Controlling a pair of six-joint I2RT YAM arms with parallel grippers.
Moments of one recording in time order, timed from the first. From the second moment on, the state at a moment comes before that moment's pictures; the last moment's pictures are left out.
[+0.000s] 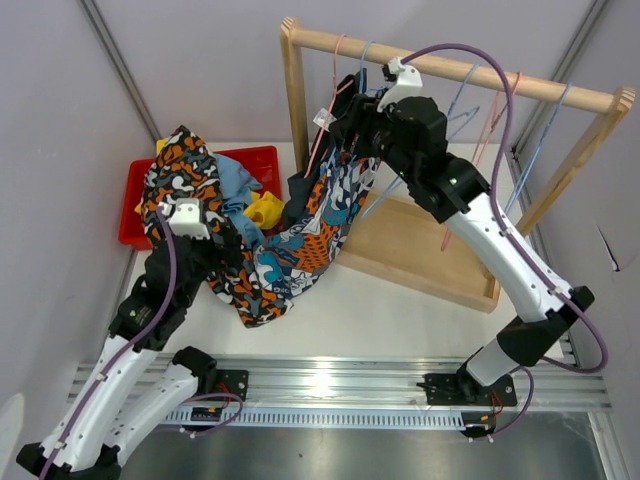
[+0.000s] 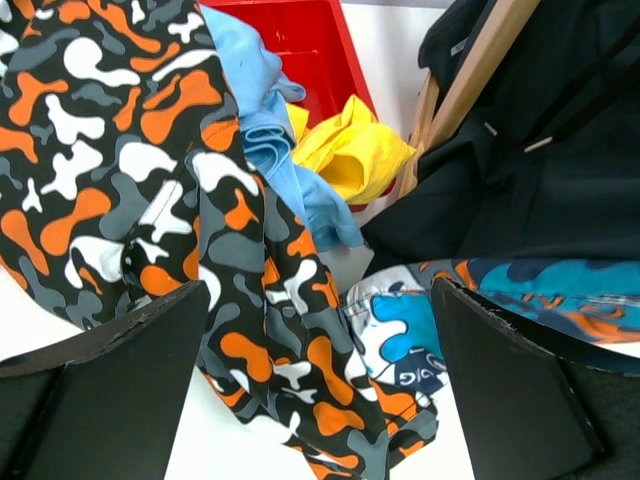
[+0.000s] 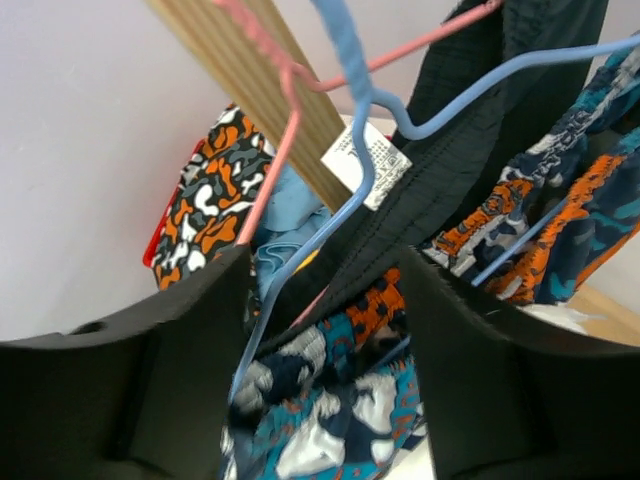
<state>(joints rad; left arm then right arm) -0.45 0.62 0.83 -0.52 -0.34 -0.21 0.70 1.55 1.90 -0.43 0.17 0.40</state>
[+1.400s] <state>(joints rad) -1.58 1.42 1.94 -0.59 -0.65 -0.15 1.05 1.21 2.01 -0.67 0.66 0.47</state>
